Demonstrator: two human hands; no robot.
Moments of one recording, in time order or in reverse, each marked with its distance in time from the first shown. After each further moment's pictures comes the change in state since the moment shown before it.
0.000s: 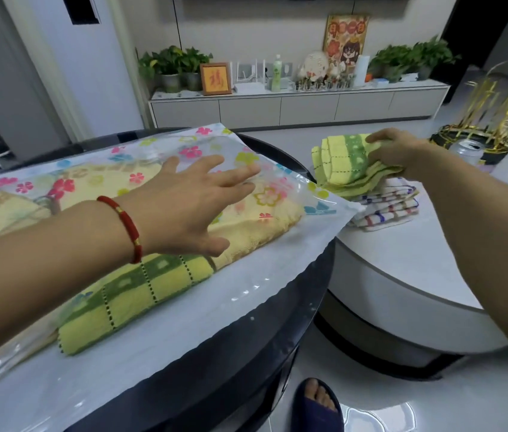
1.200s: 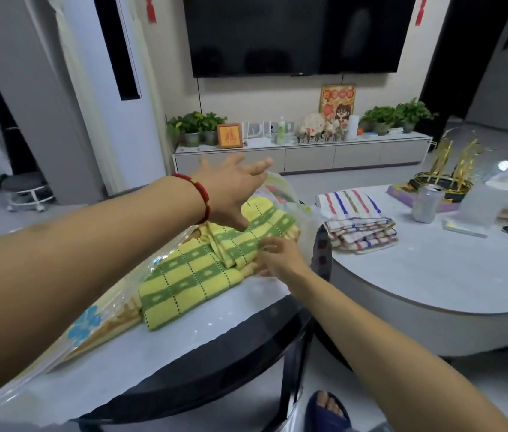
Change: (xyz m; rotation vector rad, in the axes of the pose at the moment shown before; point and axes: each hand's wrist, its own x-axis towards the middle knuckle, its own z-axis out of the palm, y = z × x) left_hand -0.038 0.009 -0.107 0.073 -0.032 -0.142; right_hand -0.250 -0.057 0.169 0.476 -0.311 -0.104
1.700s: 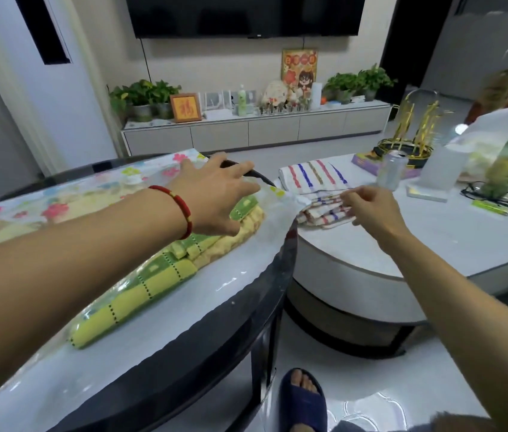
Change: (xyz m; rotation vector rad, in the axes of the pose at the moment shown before) left_hand 0.051 0.052 0.045 0.006 0.068 0.102; right_hand 0.019 0.027 -0.216 -0.298 0.537 -0.110
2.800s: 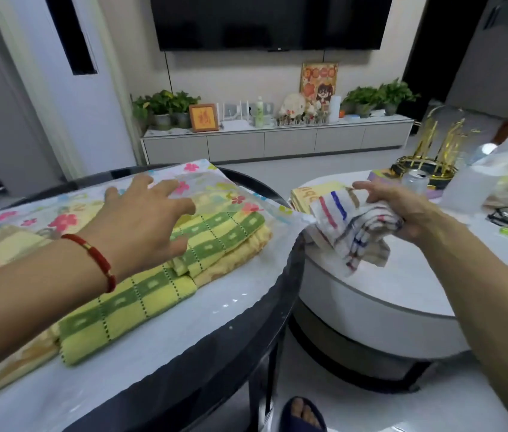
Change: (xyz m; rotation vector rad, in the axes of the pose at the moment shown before) left_hand -0.054 -0.039 0.019 -0.082 0.041 -0.331; right_hand 0.063 -0.020 -0.035 0.557 -0.410 0.288
